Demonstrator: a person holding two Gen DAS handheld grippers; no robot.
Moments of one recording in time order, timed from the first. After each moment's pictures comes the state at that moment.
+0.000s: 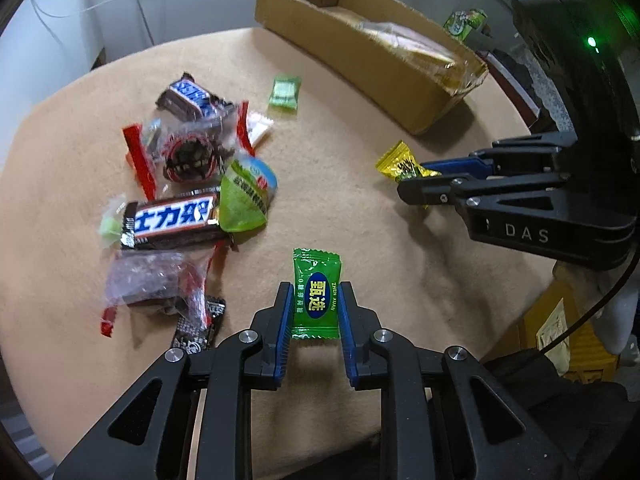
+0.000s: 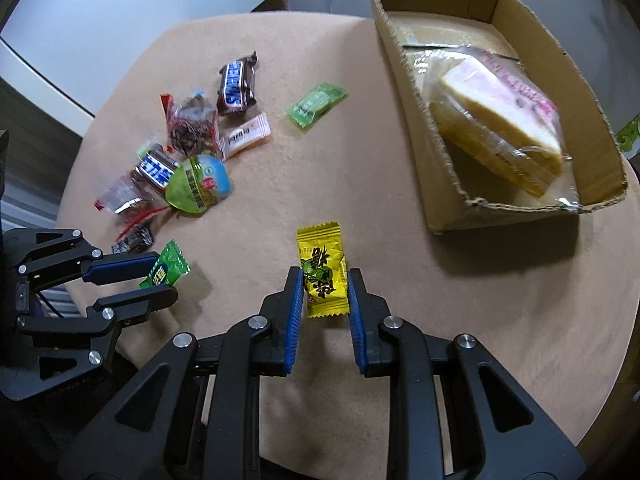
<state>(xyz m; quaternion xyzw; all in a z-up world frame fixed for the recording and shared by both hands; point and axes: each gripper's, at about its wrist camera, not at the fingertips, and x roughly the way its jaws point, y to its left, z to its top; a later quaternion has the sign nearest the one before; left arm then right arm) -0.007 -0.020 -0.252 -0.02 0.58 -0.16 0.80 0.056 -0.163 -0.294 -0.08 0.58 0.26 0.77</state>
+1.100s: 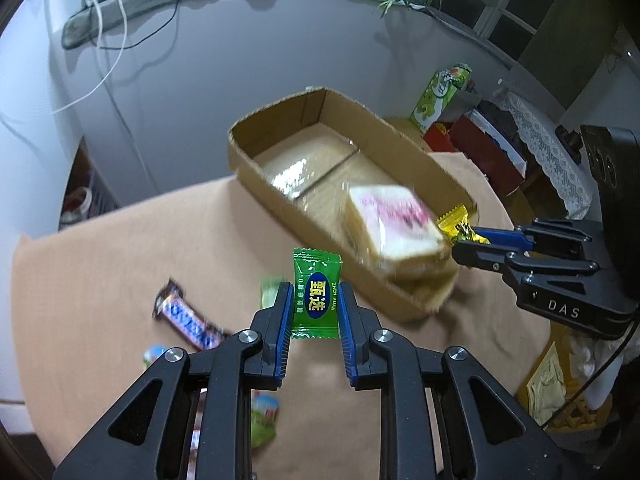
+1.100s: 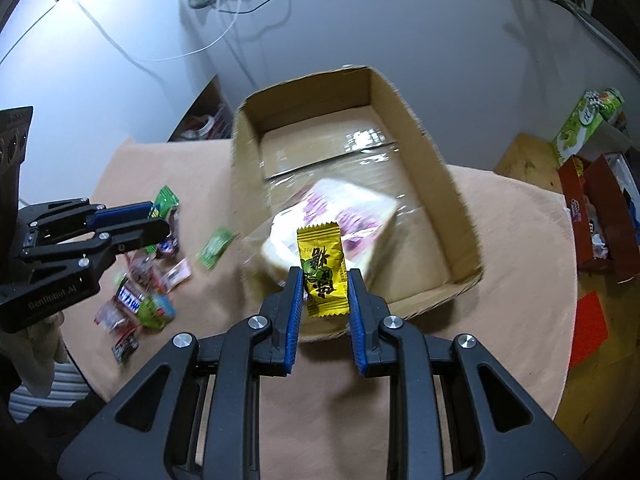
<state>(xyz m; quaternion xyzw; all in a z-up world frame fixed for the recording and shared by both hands) 0.118 -0.045 -0.184 -0.01 0.51 -0.19 0.84 0.124 -0.245 -0.211 -0.01 0.52 0.18 0.83</state>
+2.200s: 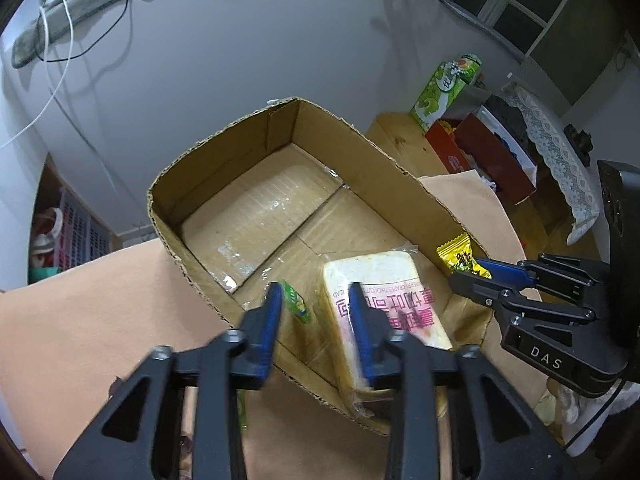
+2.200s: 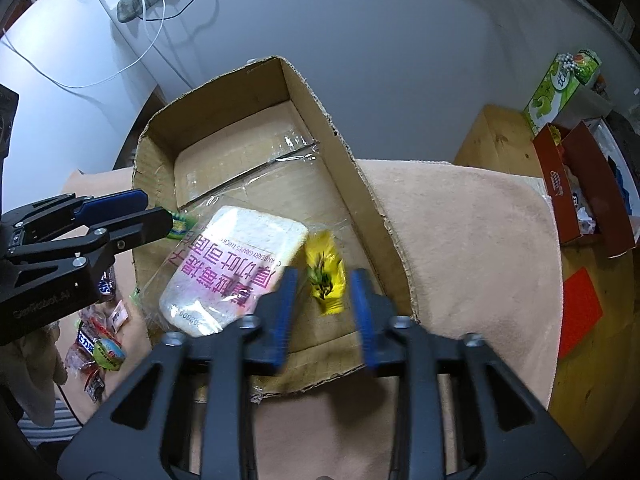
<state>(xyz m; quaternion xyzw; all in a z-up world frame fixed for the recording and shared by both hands) 0.196 -0.097 -0.202 -0.01 0.54 -0.19 0.82 0.181 -0.281 -0.244 0.01 0.55 0.11 0.83</state>
